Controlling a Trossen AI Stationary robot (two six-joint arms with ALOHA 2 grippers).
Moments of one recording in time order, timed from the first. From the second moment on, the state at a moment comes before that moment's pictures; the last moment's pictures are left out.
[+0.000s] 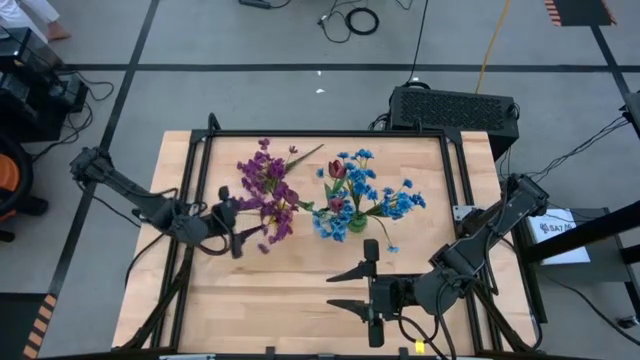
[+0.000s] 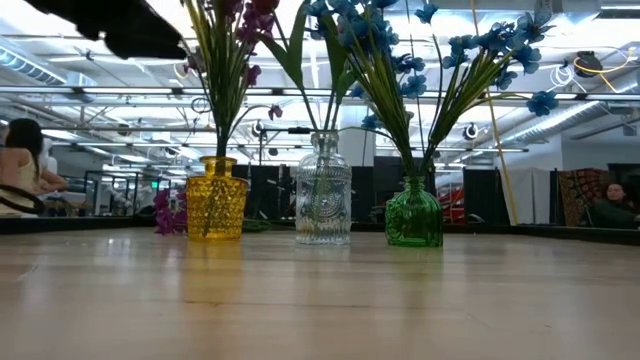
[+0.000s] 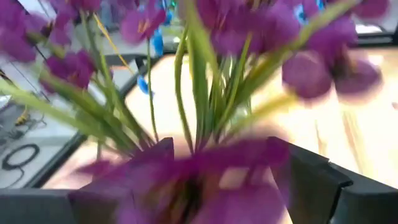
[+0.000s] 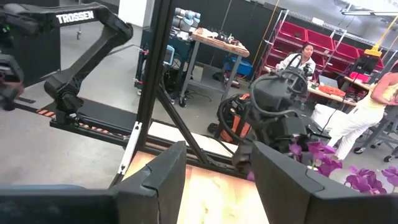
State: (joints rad) left arm -0.53 0.81 0.55 -0.18 -0.79 -0.19; right arm 0.68 1.62 1.56 -0.06 0.66 -0.15
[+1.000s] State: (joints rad) left arm -0.07 0.76 0.55 -0.65 -0.84 -0.53; right arm 0.68 1.62 1.56 -0.06 0.66 -0.17
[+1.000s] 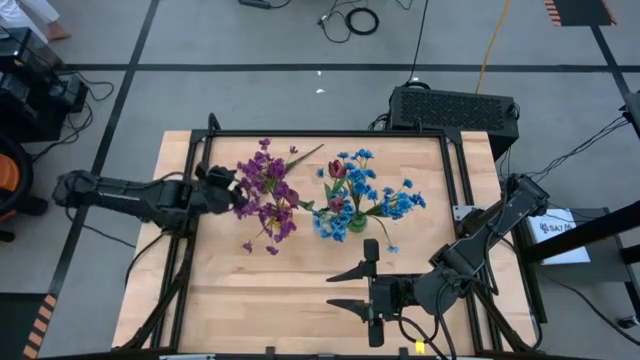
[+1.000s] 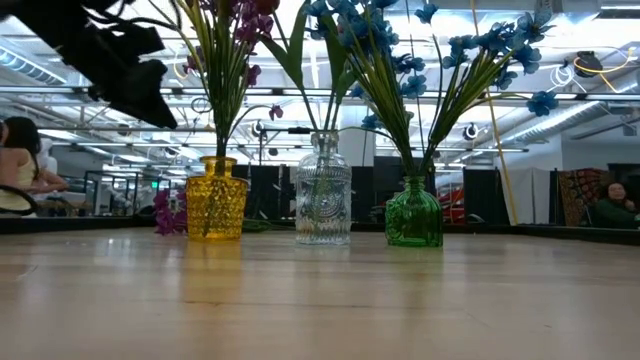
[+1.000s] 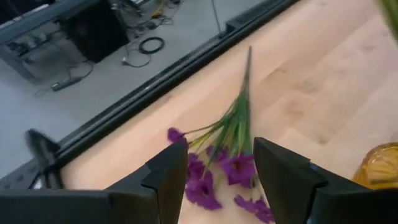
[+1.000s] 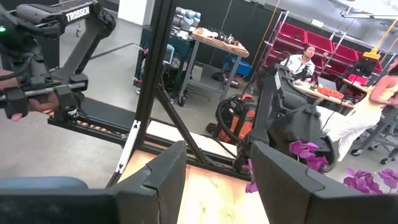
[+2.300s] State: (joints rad) left arm 0.56 1.04 0.44 -0.12 0.00 -0.06; right arm 0.69 1.62 1.56 -0.07 0.66 -0.20
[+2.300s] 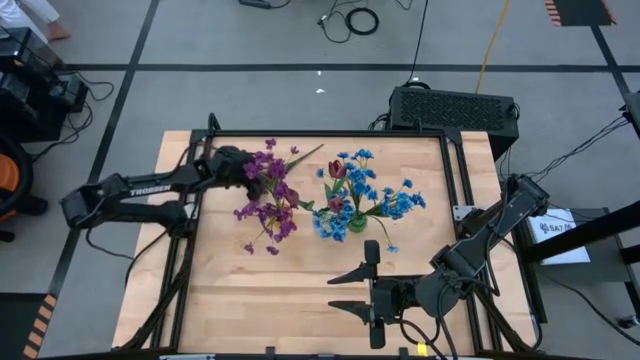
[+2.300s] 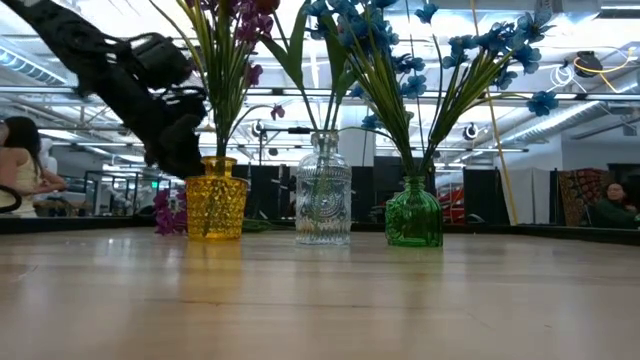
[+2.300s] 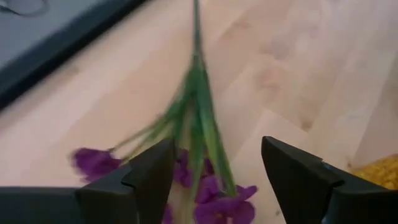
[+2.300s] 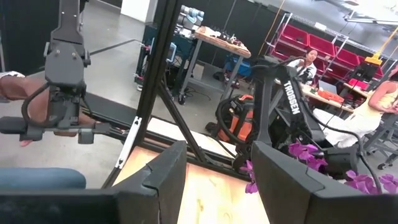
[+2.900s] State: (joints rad) left arm 0.58 1.33 0.45 0.02 -0.01 -0.01; right arm 0.69 1.62 1.56 -0.08 0.66 -0.19
